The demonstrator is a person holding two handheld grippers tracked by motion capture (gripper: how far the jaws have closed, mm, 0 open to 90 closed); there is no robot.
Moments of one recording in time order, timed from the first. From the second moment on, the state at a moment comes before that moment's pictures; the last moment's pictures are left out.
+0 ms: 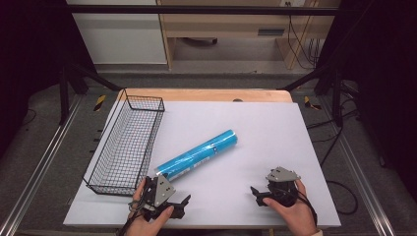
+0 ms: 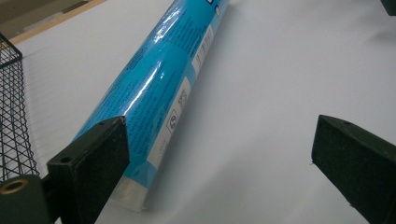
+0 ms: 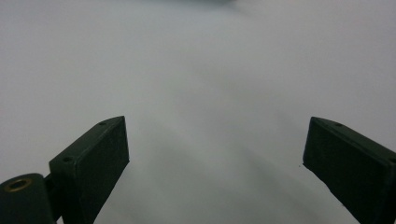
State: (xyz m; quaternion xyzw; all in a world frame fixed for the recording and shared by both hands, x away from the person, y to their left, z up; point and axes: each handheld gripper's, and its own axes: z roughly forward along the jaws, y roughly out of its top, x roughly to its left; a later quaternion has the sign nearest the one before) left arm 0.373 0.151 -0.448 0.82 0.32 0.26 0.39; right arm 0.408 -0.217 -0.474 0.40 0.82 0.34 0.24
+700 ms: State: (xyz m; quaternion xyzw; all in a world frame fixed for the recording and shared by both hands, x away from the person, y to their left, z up) left arm 0.390 0.135 -0.412 0.88 0.26 0.23 0.33; right arm 0.407 -0.215 -0.477 0.40 0.82 0.34 0.24
